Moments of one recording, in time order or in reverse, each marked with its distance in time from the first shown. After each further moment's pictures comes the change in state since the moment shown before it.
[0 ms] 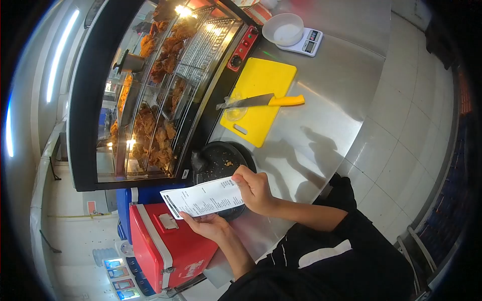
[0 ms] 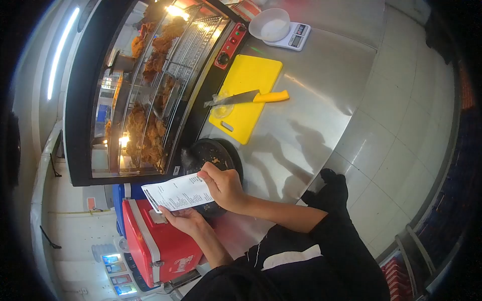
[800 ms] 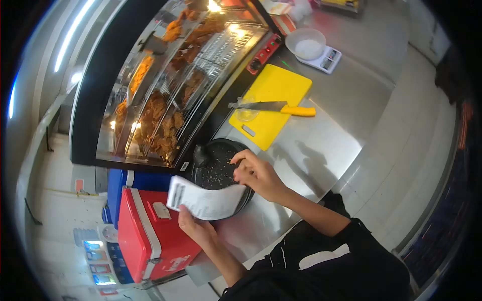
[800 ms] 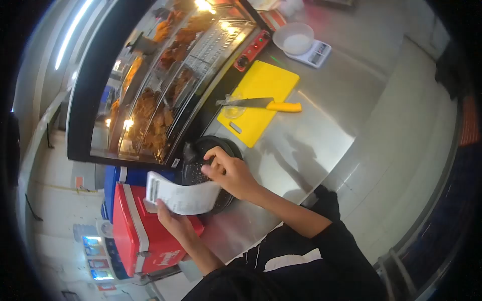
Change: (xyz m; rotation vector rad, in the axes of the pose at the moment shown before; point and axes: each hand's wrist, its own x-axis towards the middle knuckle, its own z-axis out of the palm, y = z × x) left_hand 0.012 0.032 -0.026 0.095 -0.141 0.002; right_hand 0.025 -0.003 -0.009 0.158 -0.438 0.436
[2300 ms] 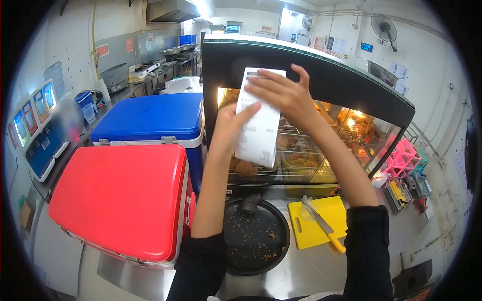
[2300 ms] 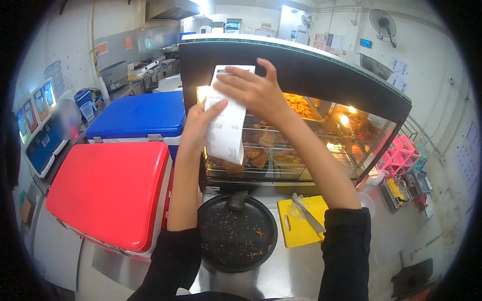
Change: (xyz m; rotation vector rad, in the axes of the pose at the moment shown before) left_hand 0.327 0.115 -0.068 -0.245 -0.304 0.156; right_hand 0.317 -0.091 0.333 -1.423 -0.393 -1.976
